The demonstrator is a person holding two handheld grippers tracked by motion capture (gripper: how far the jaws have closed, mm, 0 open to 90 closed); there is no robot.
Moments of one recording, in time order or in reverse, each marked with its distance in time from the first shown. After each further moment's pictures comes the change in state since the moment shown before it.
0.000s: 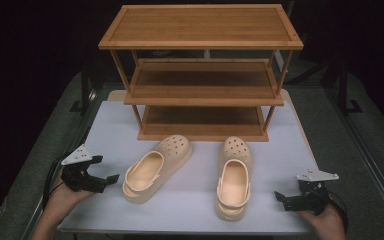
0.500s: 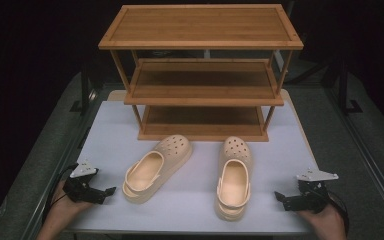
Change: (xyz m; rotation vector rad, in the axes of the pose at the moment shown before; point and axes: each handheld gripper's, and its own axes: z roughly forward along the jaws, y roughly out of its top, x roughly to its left) left arm 0.009 -0.044 0.020 0.105 0.063 0.004; right arm 0.000 0.001 0.000 0.005 -0.004 -0.002
